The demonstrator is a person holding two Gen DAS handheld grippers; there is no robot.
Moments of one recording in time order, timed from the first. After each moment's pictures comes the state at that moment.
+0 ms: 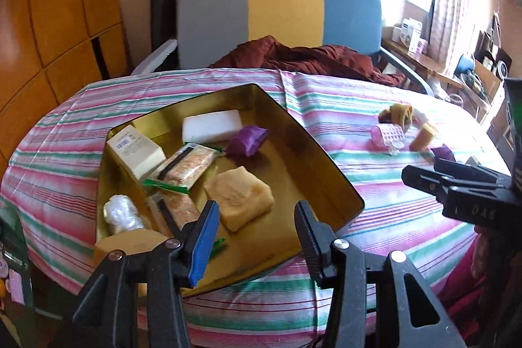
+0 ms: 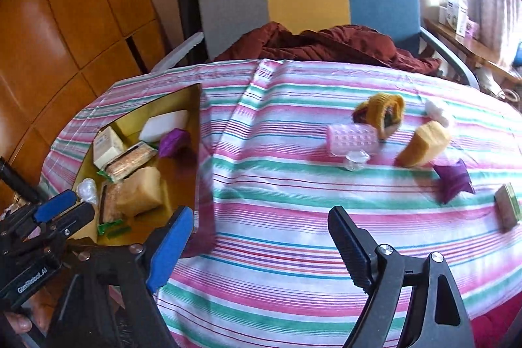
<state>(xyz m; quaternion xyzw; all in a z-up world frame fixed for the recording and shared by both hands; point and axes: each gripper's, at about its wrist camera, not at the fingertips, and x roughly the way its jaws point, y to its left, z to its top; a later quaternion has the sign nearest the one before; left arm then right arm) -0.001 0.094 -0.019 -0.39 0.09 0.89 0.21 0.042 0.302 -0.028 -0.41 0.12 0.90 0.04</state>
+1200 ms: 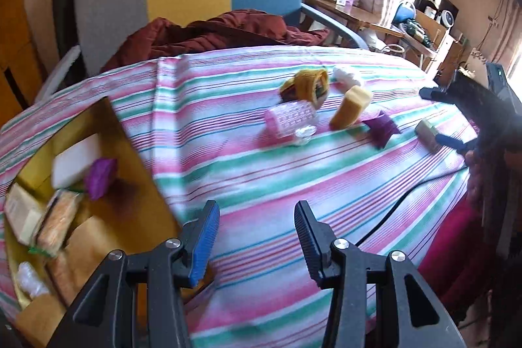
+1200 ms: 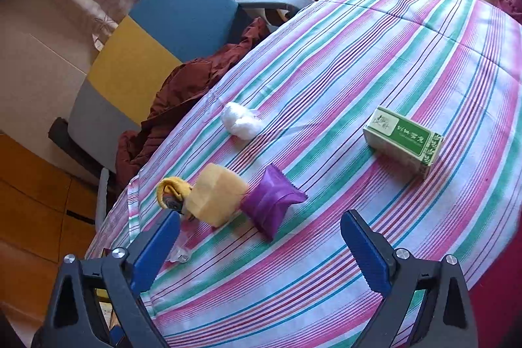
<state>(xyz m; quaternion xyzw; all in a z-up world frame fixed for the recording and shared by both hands) -0.015 0.250 -0.038 -0.45 0.14 0.81 0.36 0.115 0.549 -0.042 -0.31 0.44 0.81 0.25</state>
